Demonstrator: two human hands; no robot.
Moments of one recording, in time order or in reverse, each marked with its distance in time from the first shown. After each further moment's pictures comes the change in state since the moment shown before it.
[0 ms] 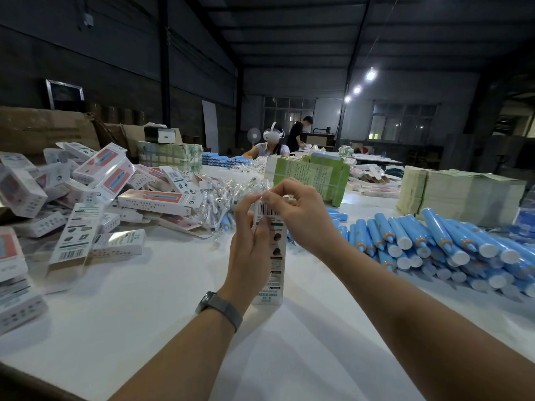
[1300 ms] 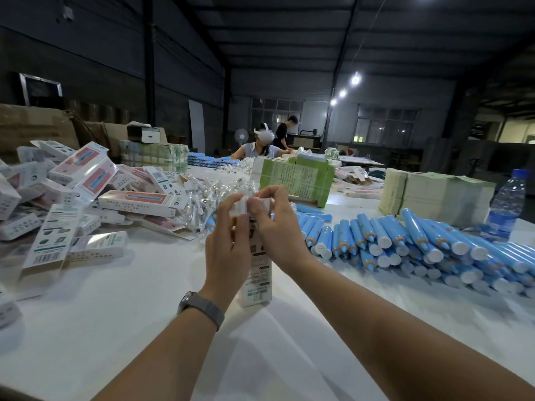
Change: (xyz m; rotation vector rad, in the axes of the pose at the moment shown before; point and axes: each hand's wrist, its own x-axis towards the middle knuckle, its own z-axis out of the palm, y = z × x) left_hand 0.003 0.002 -0.007 0.130 0.075 0.001; right_hand -0.015 0.022 0.025 0.054 0.122 0.063
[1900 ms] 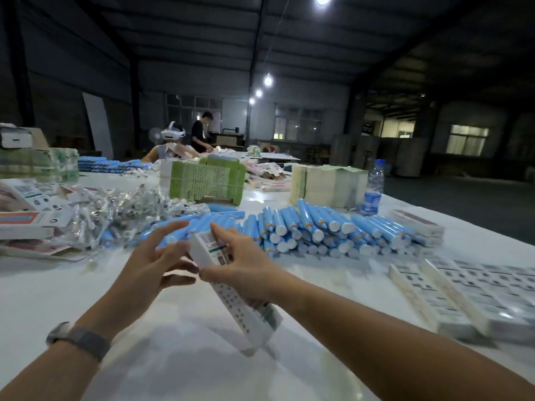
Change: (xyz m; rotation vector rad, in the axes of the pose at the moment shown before) left_hand -0.013 0.017 0.010 -0.458 -0.543 -0.393; right_hand -0.065 -0.020 -0.109 -0.352 -0.320 0.299
